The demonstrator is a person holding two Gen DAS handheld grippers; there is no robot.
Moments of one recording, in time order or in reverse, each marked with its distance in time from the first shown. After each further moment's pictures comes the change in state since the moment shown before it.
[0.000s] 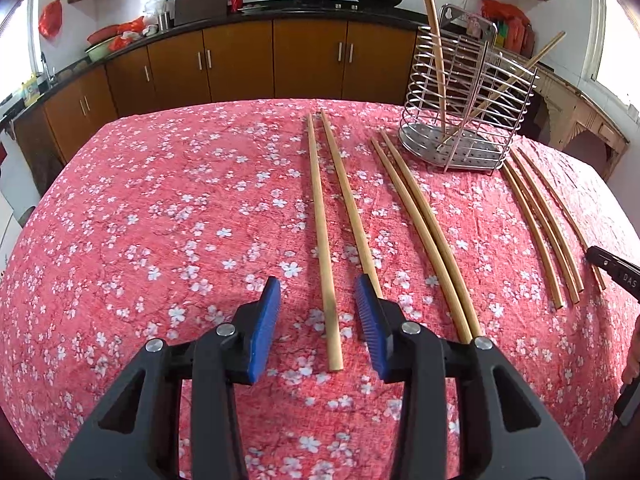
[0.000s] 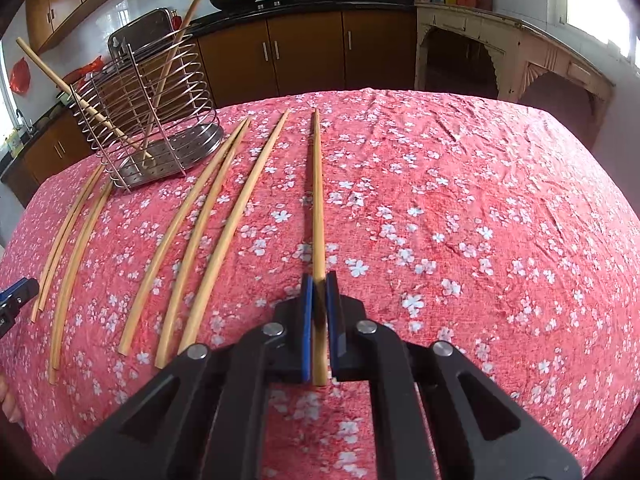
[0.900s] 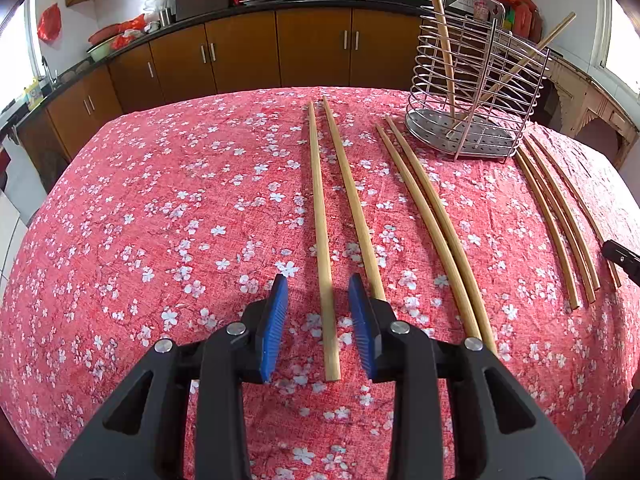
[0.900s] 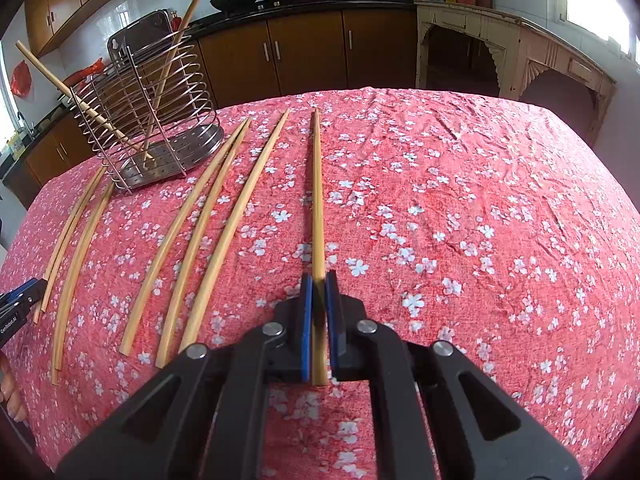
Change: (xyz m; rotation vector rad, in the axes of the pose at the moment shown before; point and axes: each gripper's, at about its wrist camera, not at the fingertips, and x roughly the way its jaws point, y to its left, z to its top) left arm 0.013 -0.006 0.003 0.021 0.042 0.050; right arm -0.003 -0.004 -0.002 0.010 0.000 0.010
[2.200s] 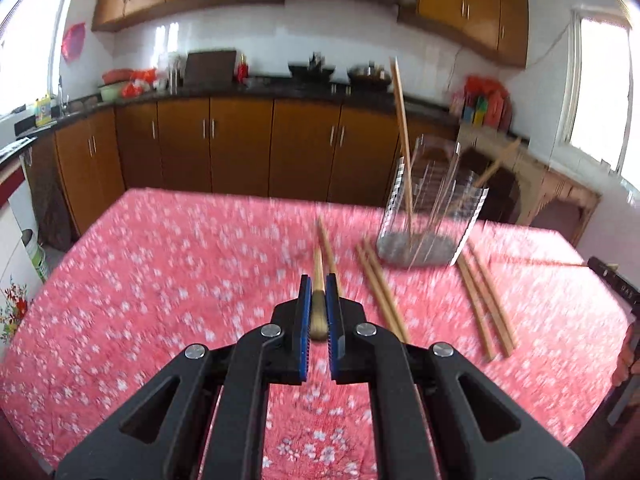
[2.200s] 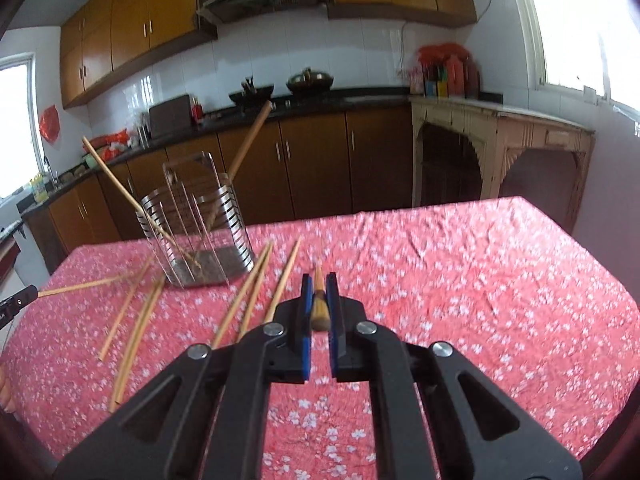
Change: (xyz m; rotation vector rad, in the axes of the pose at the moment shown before) left arm -0.121 0.039 0.011 -0.087 -0.352 -0.124; right arm -0.123 -0.006 0.018 -0.006 -0.379 0.035
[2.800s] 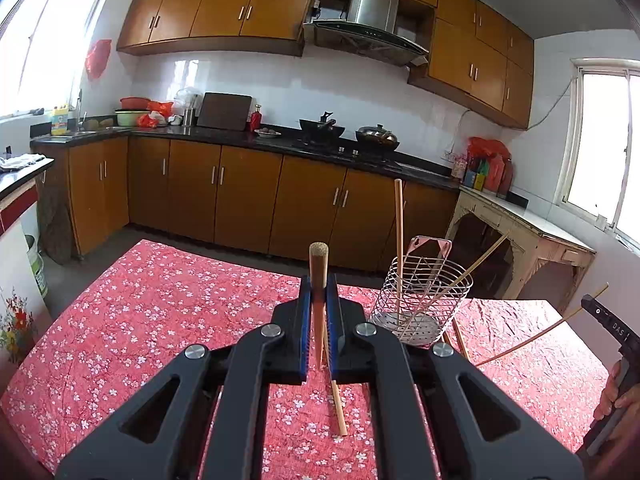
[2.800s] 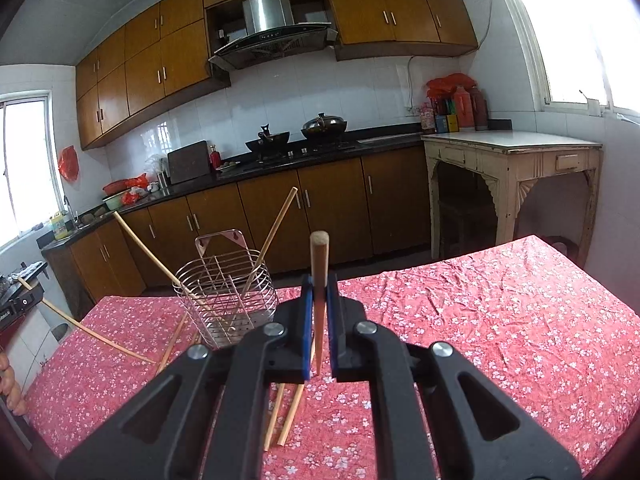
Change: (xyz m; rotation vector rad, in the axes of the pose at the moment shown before) left arm -0.034 0.007 0.048 -0.075 -0.171 -0.002; right arm -0.027 0.002 0.043 0.044 -0.133 0.076
